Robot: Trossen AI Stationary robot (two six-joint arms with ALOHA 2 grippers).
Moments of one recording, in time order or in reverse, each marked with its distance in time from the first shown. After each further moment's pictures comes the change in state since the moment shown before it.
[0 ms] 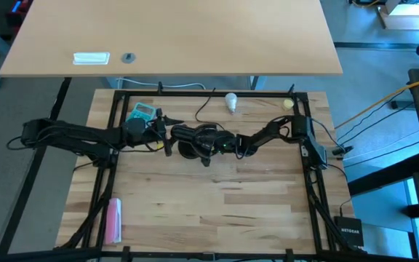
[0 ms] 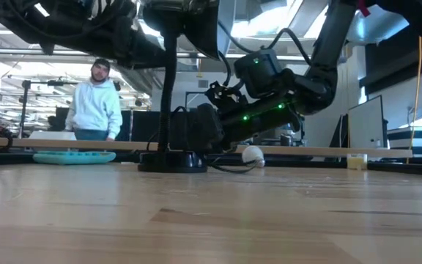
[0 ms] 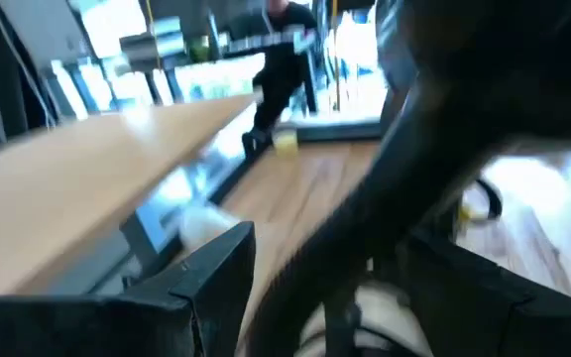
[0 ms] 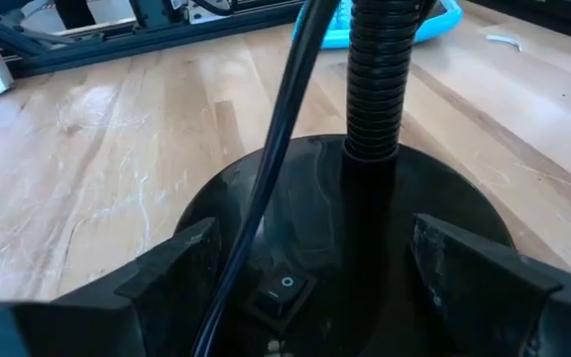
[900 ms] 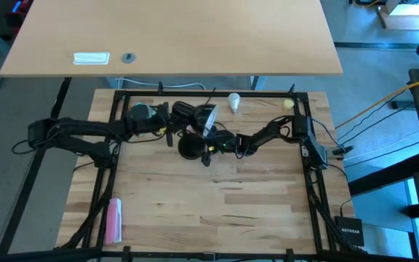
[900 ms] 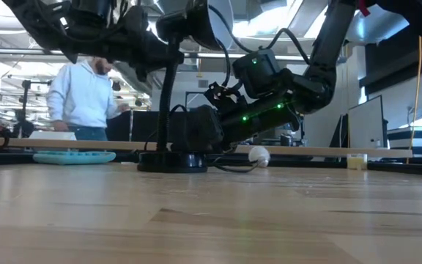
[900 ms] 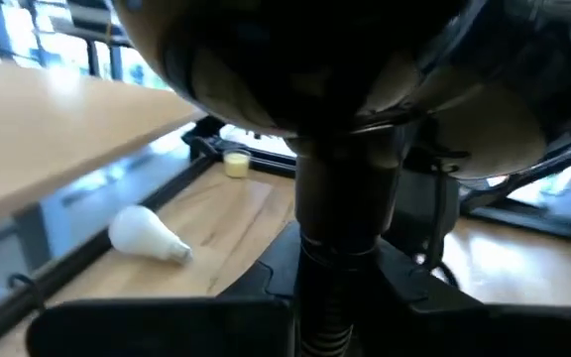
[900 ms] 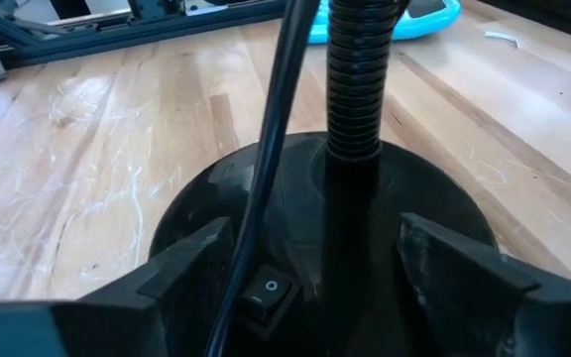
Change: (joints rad) left arm 0.180 0.104 0.066 0.077 0.348 -0.322; right arm 0.000 0.003 -0.003 -0.028 -0.008 -0.015
